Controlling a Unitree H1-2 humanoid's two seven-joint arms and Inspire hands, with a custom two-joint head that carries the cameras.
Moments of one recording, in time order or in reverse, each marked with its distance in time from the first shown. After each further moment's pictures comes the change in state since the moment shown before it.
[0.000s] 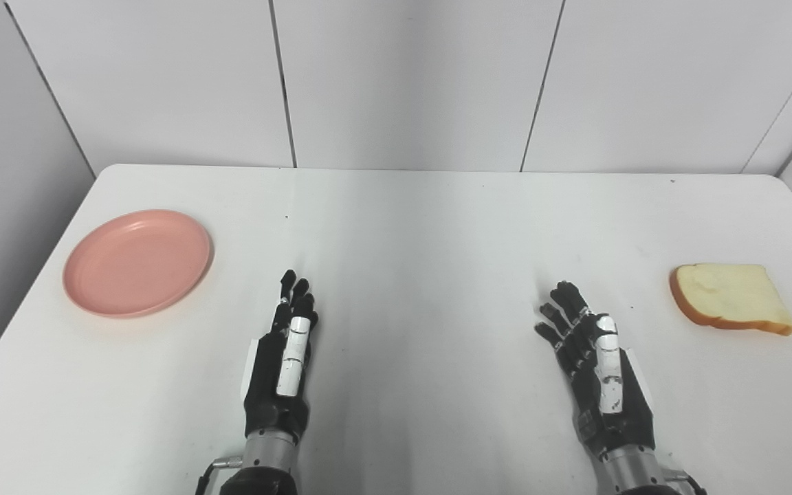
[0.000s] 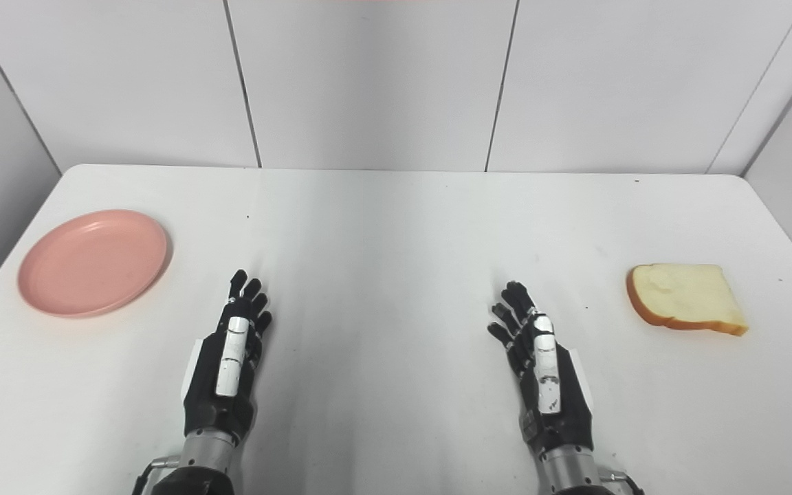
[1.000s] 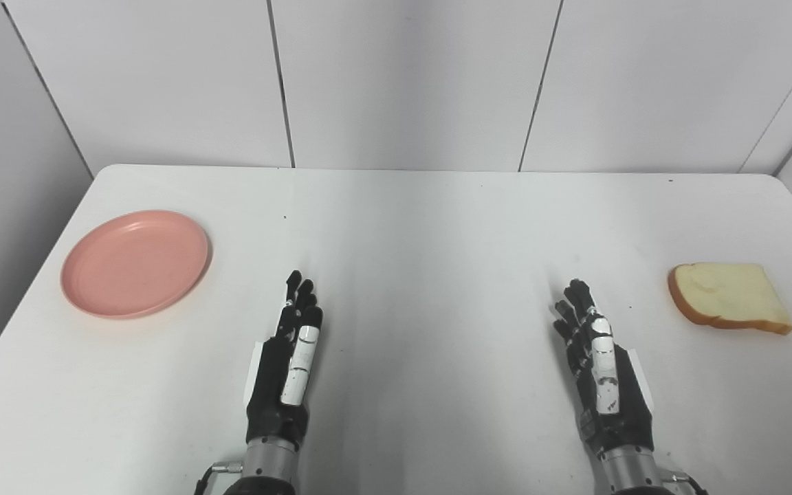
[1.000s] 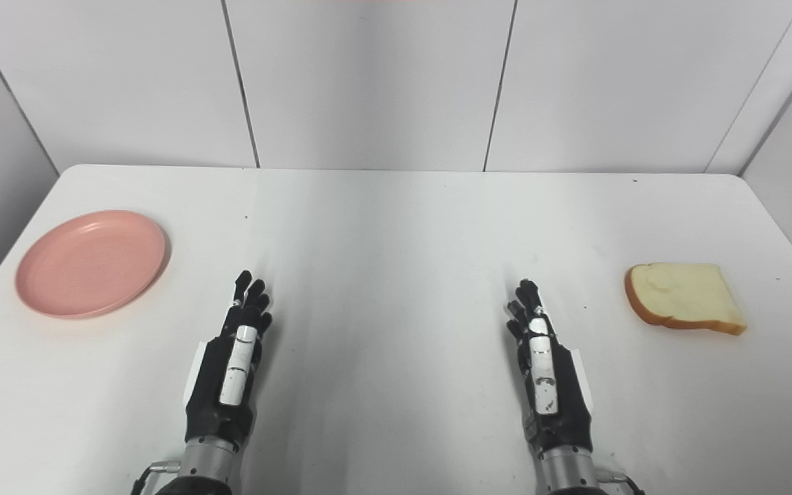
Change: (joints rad) left arm 0.023 0.028 -0.037 0.022 0.088 -0.081 0.001; right arm -0.007 0.007 0.017 0.032 -0.077 -0.096 -0.050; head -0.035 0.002
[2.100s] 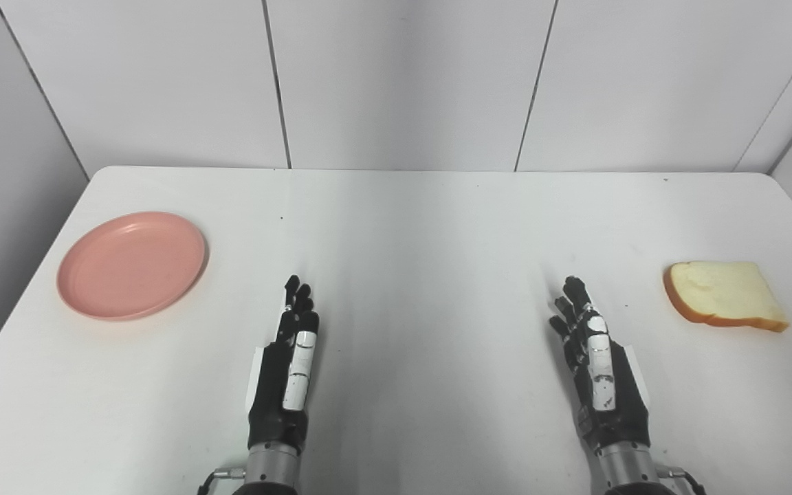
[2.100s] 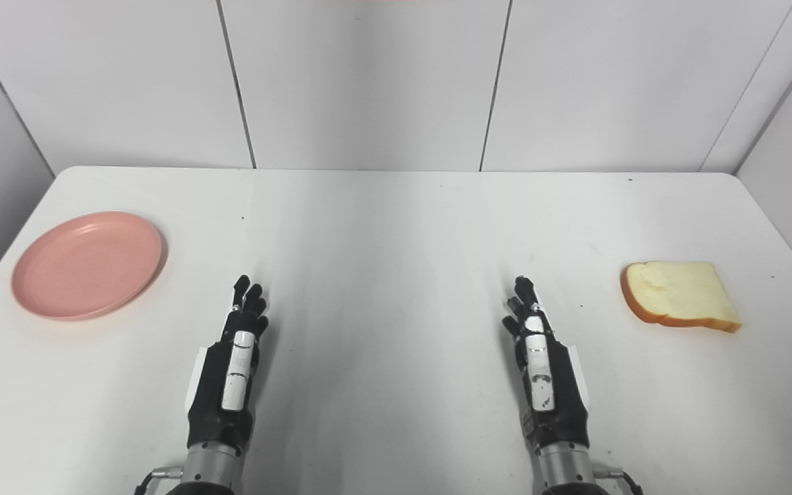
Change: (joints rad) left arm 0.003 -0.007 -0.007 0.037 0.033 -0.058 0.024; right arm -0.008 -0.006 0.003 0.017 -0.007 -0.028 0.012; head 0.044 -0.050
